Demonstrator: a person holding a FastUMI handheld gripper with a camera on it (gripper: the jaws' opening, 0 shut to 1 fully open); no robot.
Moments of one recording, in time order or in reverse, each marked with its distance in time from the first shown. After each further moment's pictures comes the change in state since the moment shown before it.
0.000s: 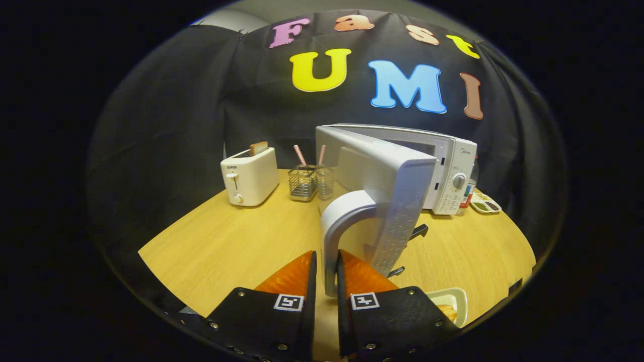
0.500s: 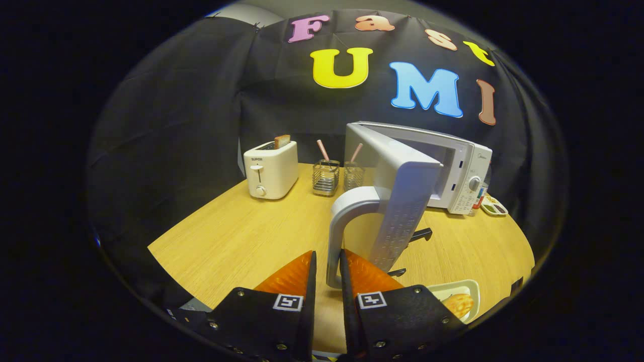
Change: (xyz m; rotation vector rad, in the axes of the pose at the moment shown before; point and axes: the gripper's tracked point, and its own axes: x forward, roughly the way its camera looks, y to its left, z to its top) arm -0.013 0.059 -0.003 -0.037 0.025 0.060
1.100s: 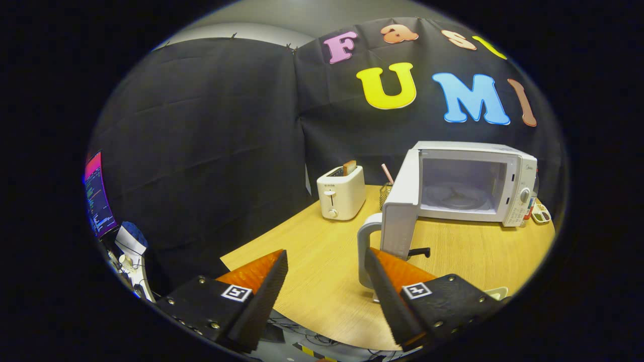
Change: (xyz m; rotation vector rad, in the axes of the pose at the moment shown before) arm -0.067 0.052 0.043 0.023 -0.152 0.350
